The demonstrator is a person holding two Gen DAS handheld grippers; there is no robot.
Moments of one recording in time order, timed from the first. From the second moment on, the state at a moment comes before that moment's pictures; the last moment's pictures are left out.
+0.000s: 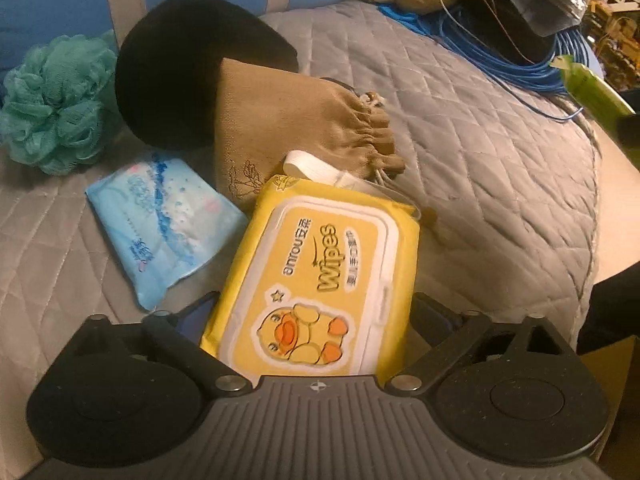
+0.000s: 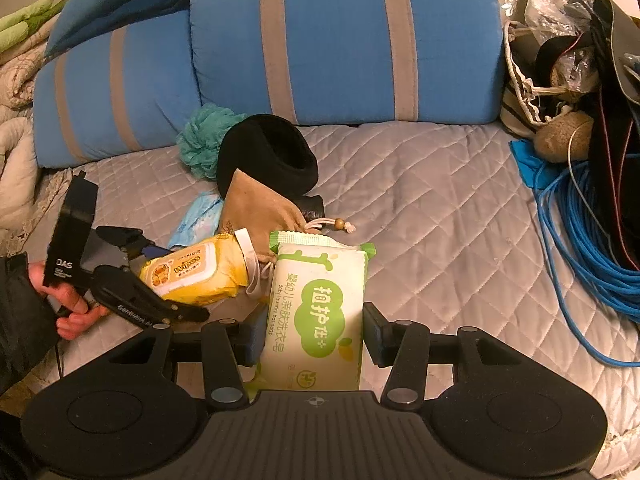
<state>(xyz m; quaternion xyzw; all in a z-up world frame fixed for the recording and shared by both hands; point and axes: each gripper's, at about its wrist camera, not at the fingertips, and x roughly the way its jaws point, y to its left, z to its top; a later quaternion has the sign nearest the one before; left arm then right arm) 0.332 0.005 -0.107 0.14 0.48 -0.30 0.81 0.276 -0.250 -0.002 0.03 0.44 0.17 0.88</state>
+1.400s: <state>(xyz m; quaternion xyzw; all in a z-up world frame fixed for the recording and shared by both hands) 0.185 -0.003 -0.023 0.07 0.46 -0.06 0.88 0.228 -0.214 -0.007 0.01 0.46 0.20 0.86</state>
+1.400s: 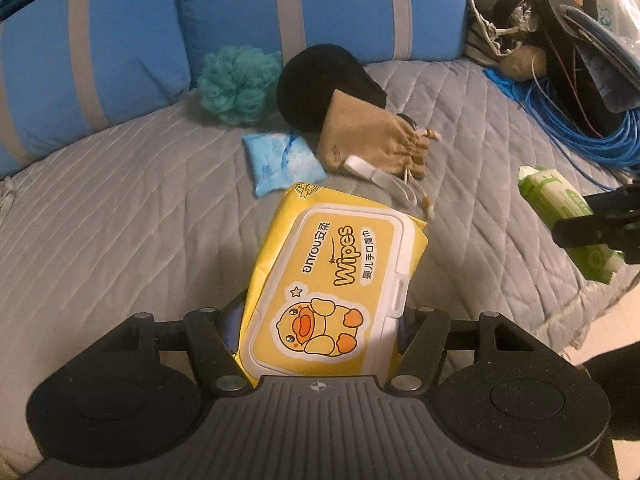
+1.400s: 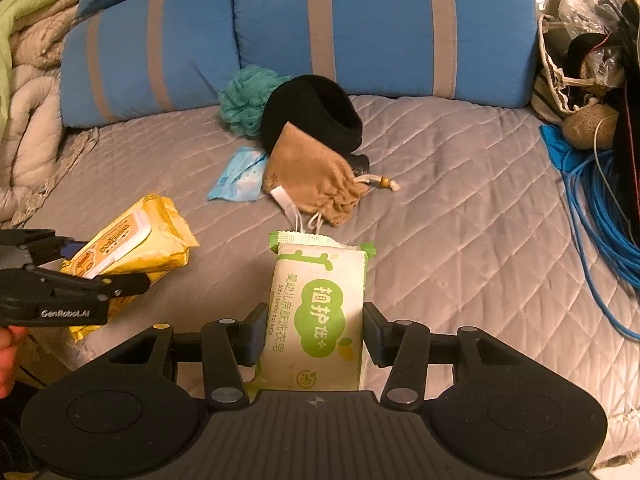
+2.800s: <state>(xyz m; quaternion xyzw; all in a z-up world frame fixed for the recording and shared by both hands) 0.036 -0.027 -0.039 0.08 0.53 -0.12 0.84 0.087 -0.183 -0.032 -0.05 0.58 0.22 0.78</state>
